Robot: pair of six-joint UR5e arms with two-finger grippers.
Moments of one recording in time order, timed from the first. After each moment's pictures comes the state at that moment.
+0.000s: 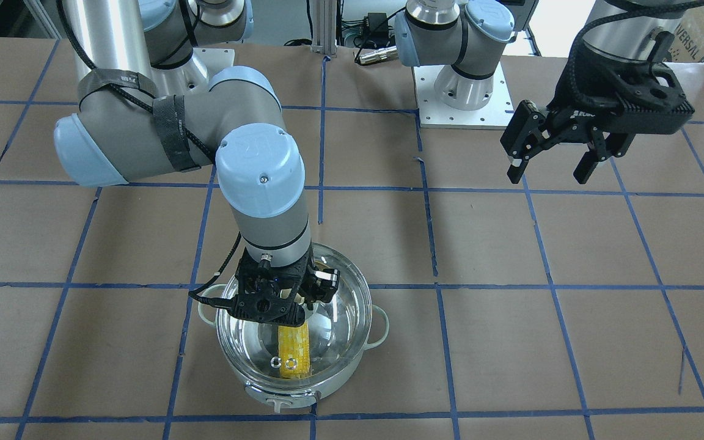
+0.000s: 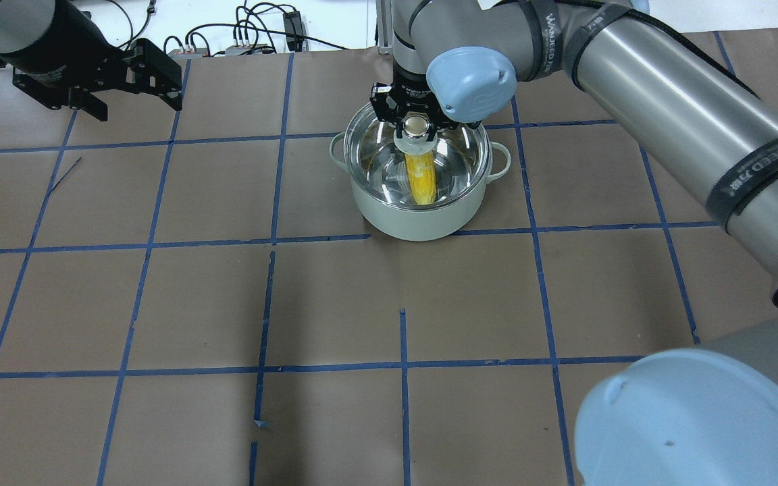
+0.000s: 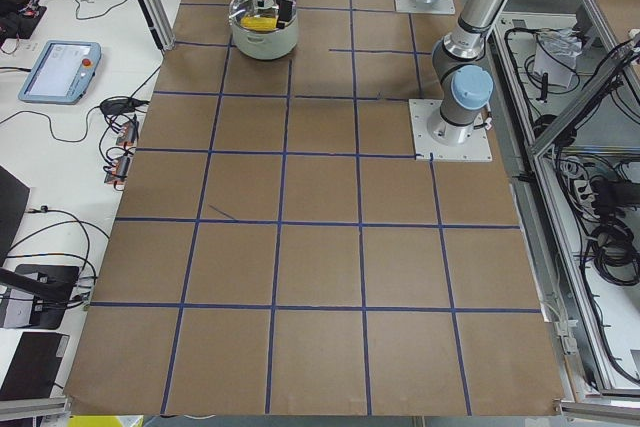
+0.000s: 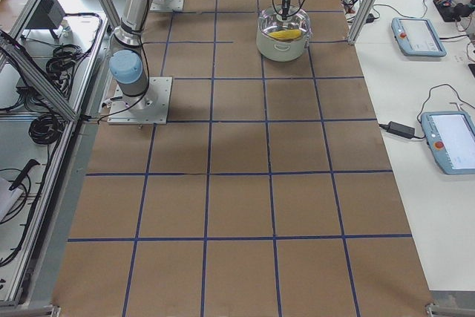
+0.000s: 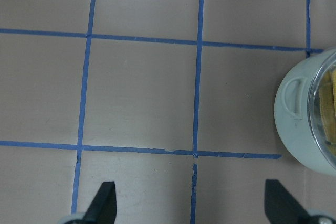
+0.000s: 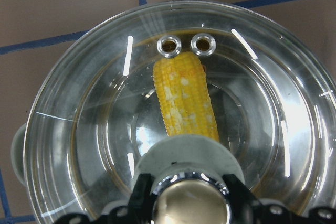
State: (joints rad) left arm -1.45 -1.53 -1.58 -1.35 1.50 0.05; right arm 1.86 -1.05 1.29 -1.90 -1.54 0.45
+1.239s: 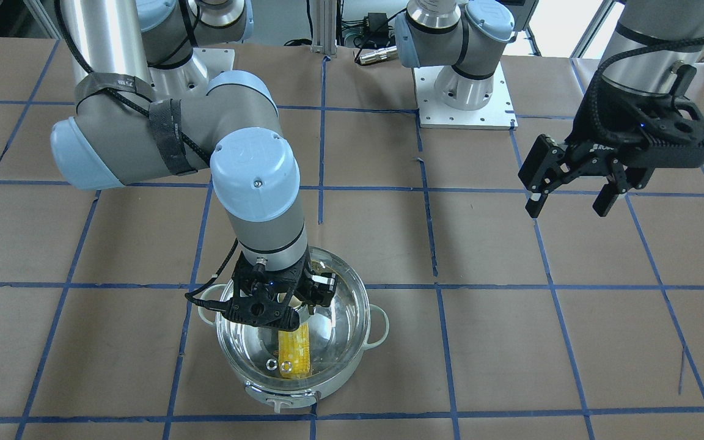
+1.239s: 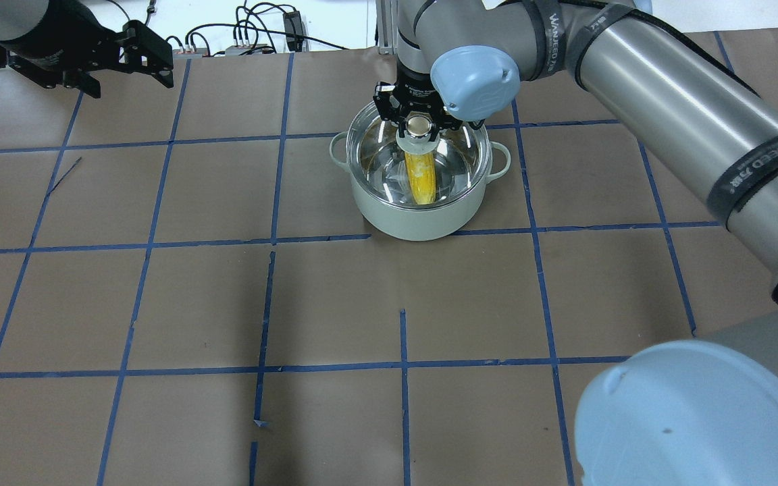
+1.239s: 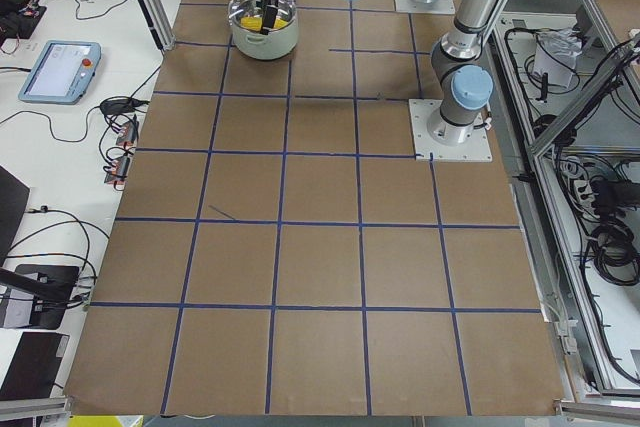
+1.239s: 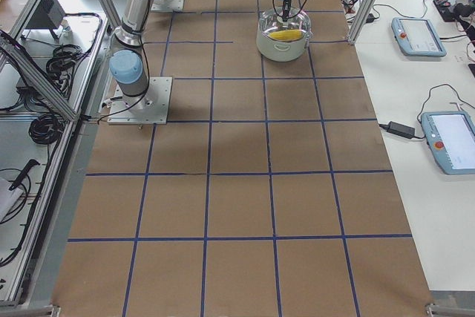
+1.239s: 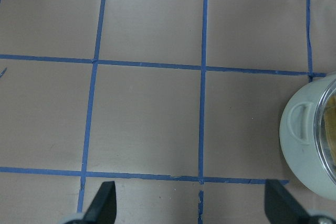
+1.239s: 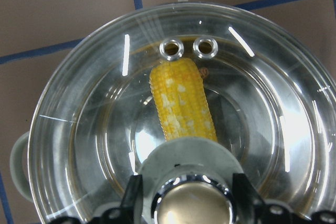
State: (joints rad) left arm -1.42 -1.62 -1.57 -1.22 1.50 0.07; right arm 1.86 -1.05 1.29 -1.92 -1.54 0.47
